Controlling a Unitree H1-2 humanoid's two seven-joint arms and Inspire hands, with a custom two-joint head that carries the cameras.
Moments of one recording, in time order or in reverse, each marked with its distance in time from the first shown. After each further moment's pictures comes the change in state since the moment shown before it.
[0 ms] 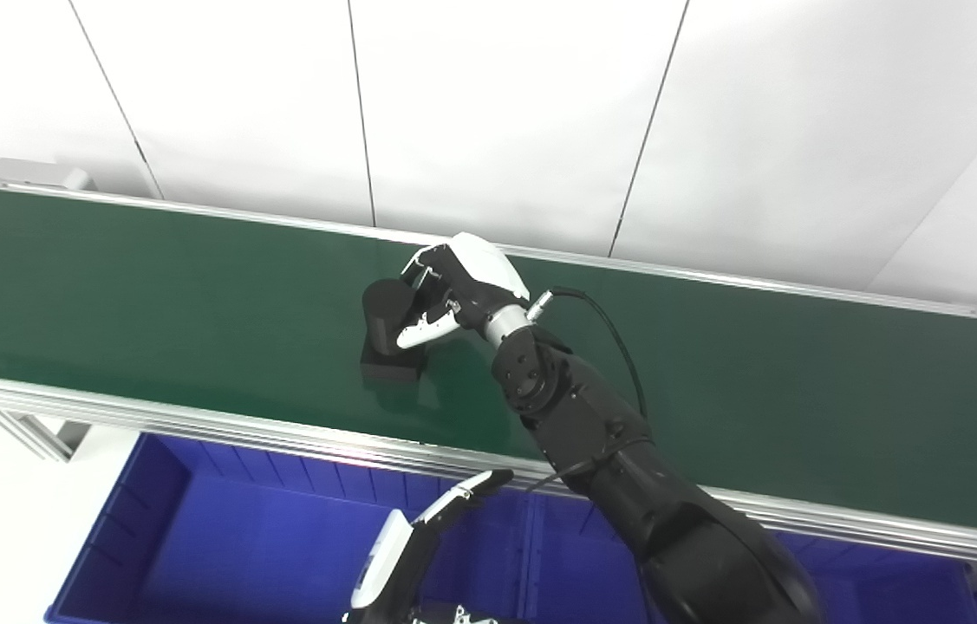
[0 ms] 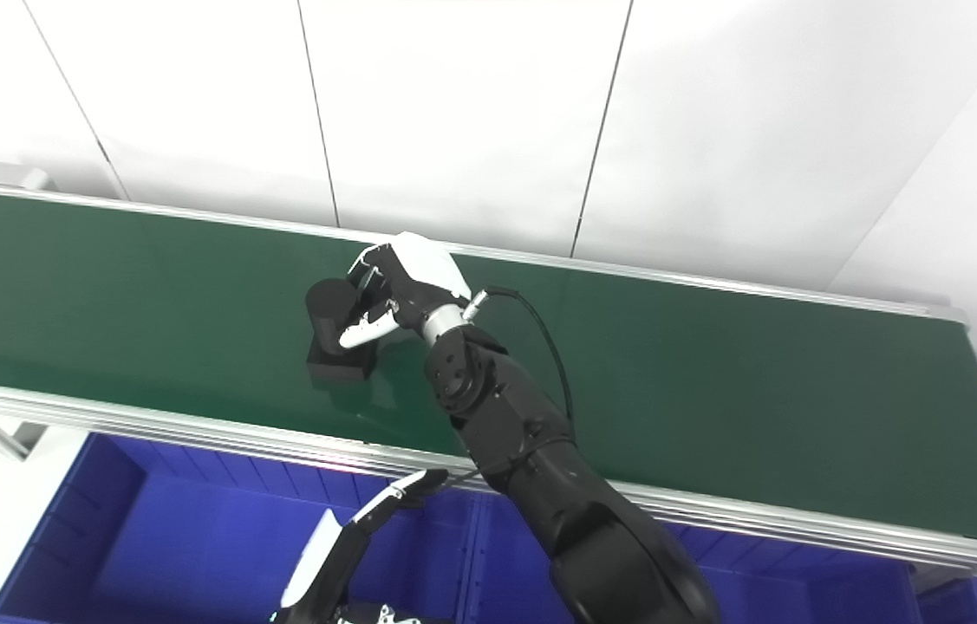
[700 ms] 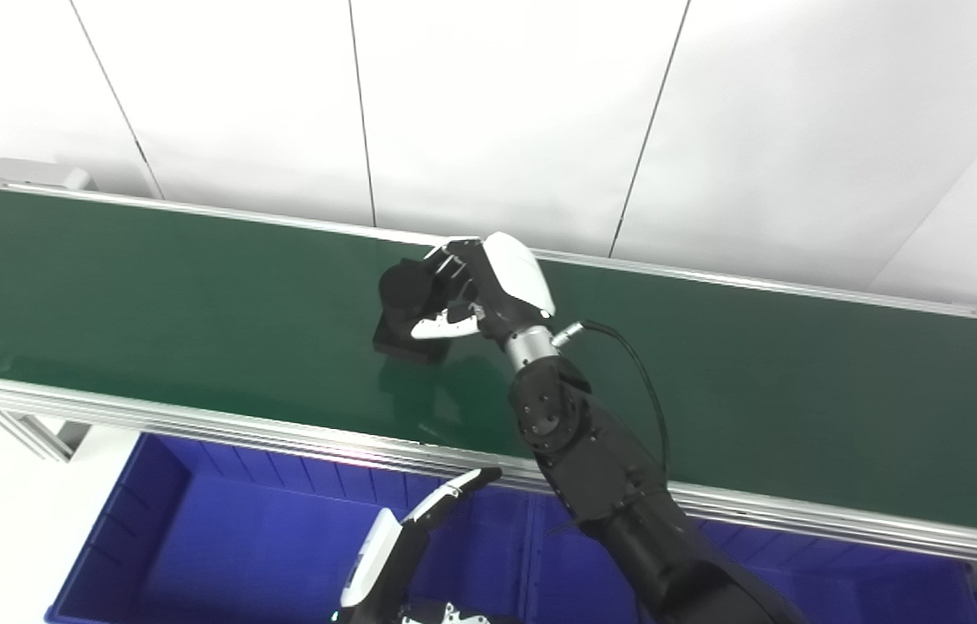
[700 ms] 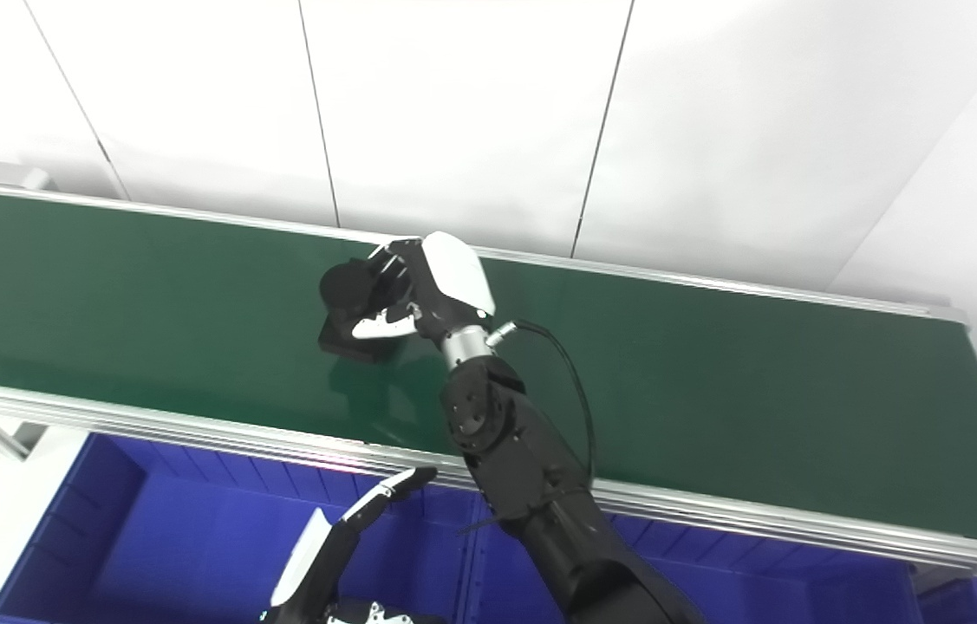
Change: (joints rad) left arm -0.005 0.027 -0.008 0.002 -0.023 0.000 0.018; right arm 0.168 -0.036 -0.064 -0.216 -0.023 -0.069 -0.188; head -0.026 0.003
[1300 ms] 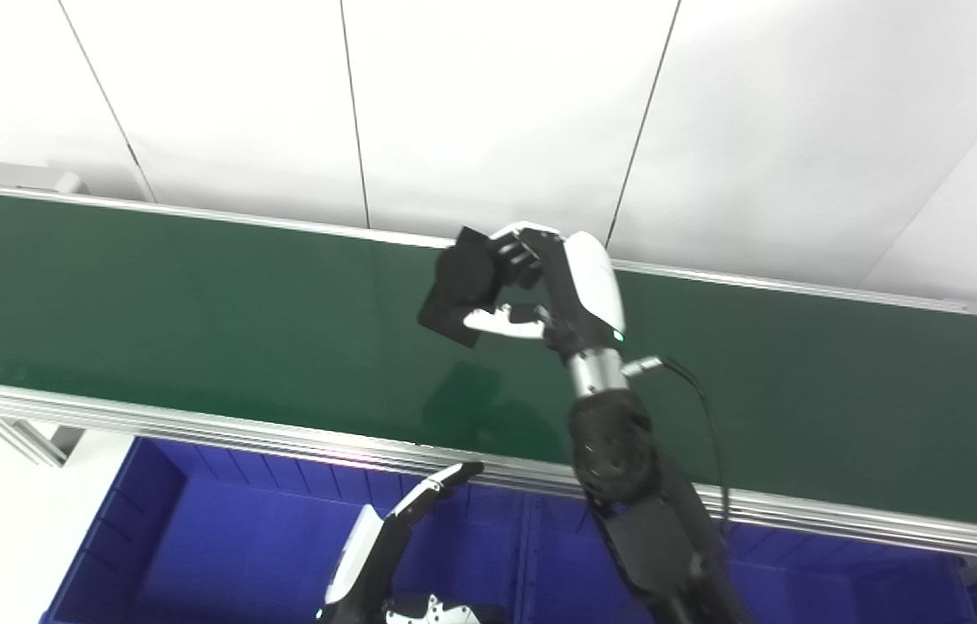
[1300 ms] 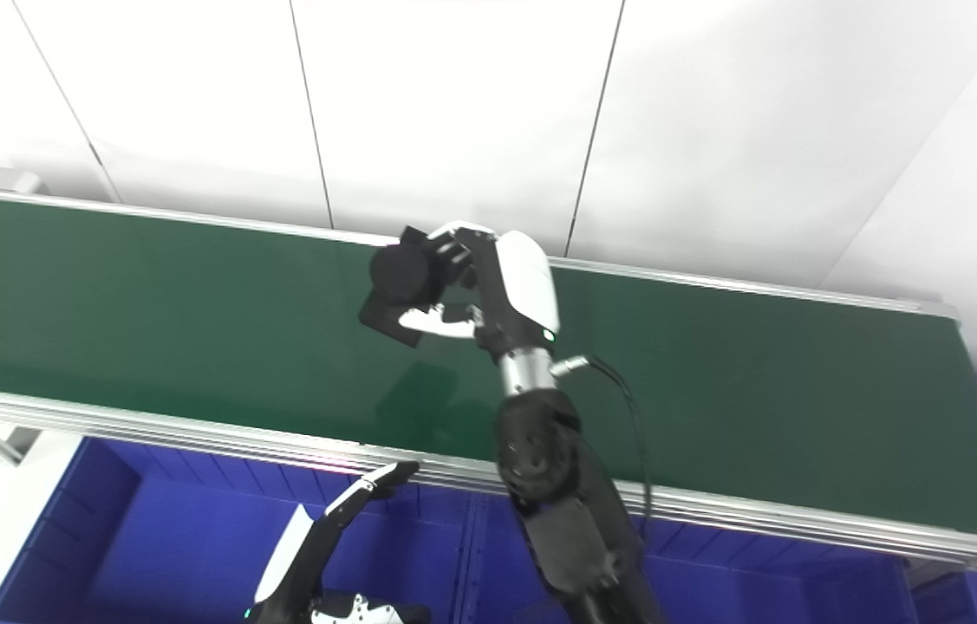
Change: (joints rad) left arm 0.002 0.021 0.010 -0.034 -0.080 0.000 -0.019; right arm 0.275 -0.104 -0.080 -0.524 -0.004 0.073 0.076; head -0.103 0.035
